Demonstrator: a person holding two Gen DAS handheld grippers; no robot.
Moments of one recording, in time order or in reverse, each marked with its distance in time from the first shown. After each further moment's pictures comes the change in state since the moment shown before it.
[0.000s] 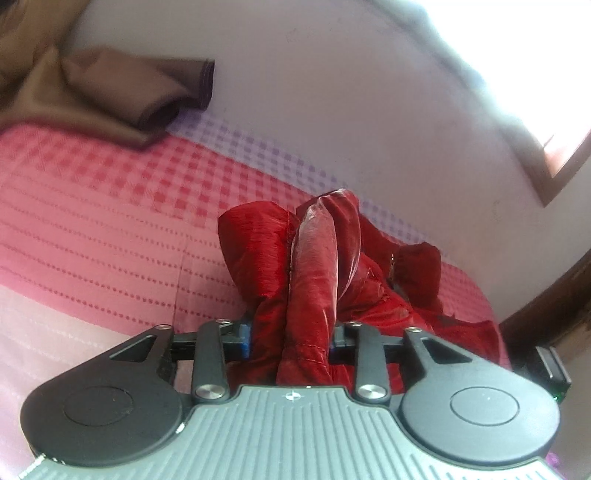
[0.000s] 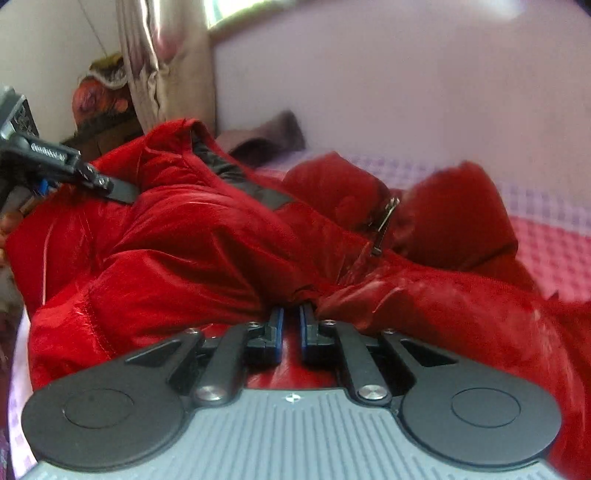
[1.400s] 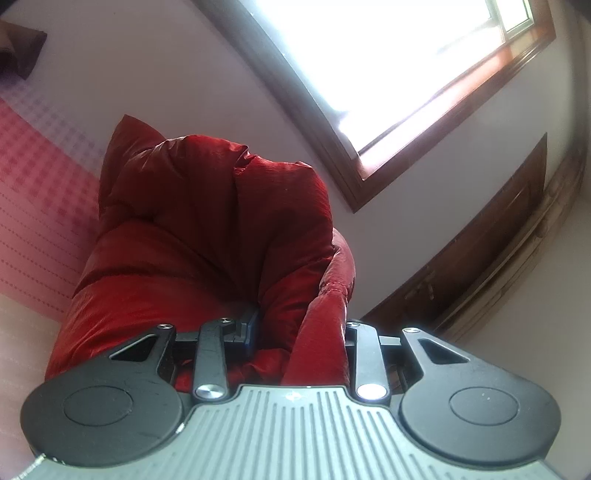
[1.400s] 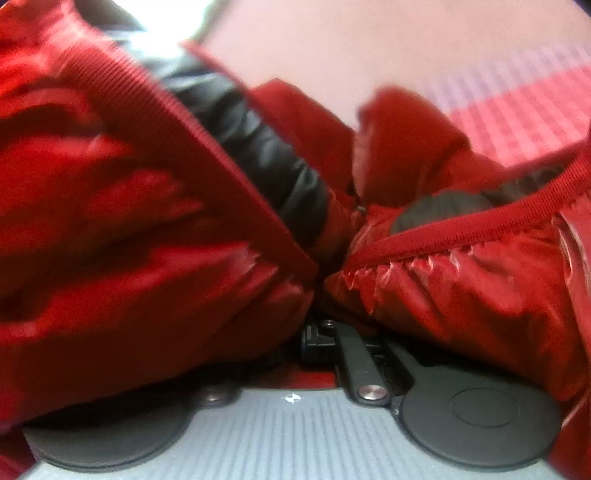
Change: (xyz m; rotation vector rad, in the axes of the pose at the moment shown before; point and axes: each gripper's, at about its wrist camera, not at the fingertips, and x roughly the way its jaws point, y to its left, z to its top) left arm 0.018 -0.164 -0.111 -0.034 -0.196 -0.550; right arm -0.030 -0.071 -0.015 0.535 0.004 0.184
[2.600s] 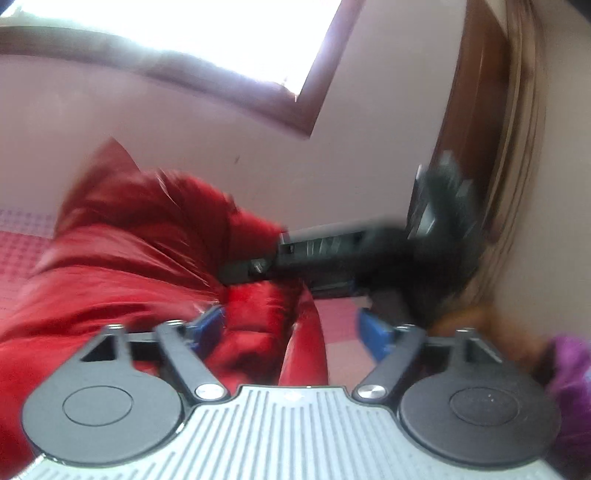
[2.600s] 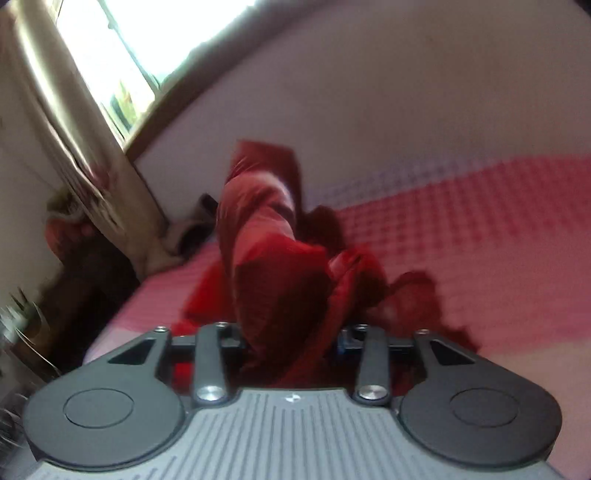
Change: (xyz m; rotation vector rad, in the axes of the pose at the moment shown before) left arm 0.055 -0.098 -0.096 0.483 0.005 0.142; right arm -0.191 0.002 -0.009 -0.146 -0.137 -0.210
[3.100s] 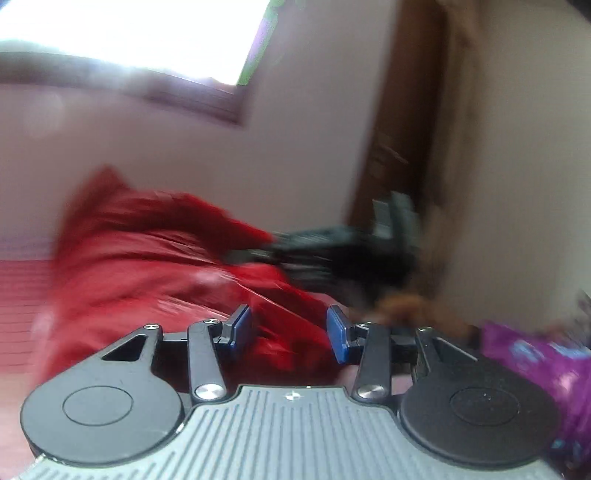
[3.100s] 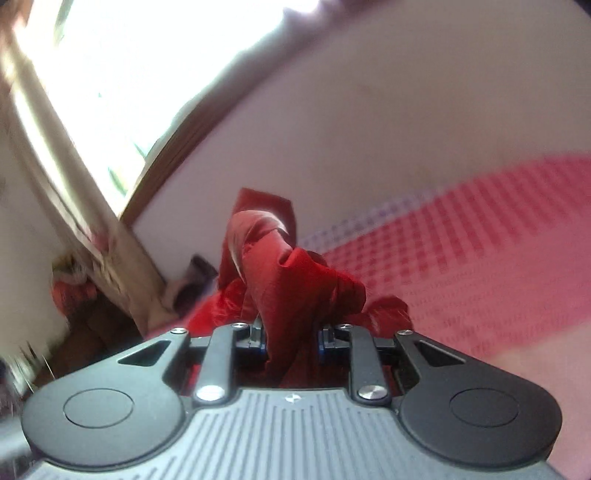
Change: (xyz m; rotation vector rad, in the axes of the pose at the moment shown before) left arm -0.029 -0.012 -0.017 0.173 0.089 -0.191; right arm -0.035 -0.084 -0.024 0.221 -0.211 0.083
